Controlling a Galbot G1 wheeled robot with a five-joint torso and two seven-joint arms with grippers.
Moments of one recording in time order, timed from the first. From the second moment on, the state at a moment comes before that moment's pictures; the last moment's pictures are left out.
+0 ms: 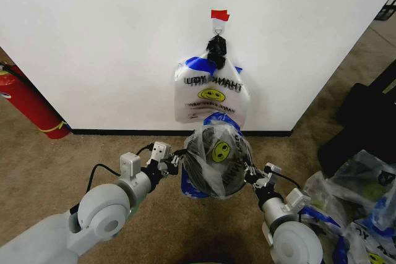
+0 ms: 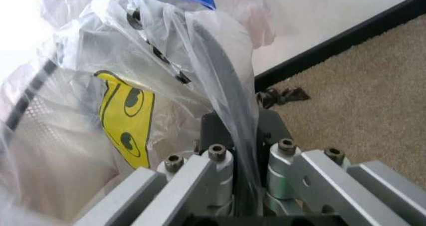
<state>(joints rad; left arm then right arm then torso) 0.95 -0.63 0.05 -2.22 -1.08 0.34 -0.37 -1.49 1.30 0.35 2.15 0.81 -0.20 0.28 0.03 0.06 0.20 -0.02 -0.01</state>
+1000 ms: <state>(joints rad) 1.17 -0.63 -0.19 -2.29 -1.16 0.38 -0.48 -1.47 1.33 0.37 2.16 0.88 -0.18 0.31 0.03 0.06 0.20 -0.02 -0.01</state>
